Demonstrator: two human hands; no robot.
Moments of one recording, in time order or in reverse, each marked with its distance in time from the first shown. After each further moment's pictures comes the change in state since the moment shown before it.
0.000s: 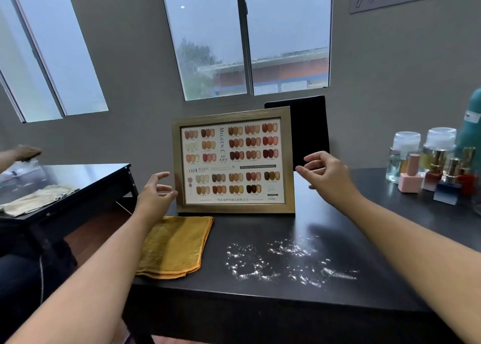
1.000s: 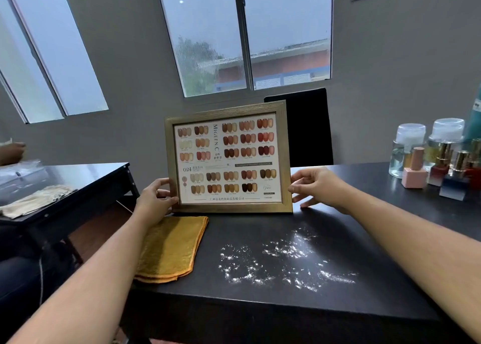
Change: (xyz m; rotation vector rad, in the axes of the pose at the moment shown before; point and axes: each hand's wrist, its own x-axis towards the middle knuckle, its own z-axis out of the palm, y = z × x) left_hand 0.006 -0.006 0.010 -0.024 -0.109 -0.117; right_hand 0.005 0.014 0.000 0.188 -0.515 0.215
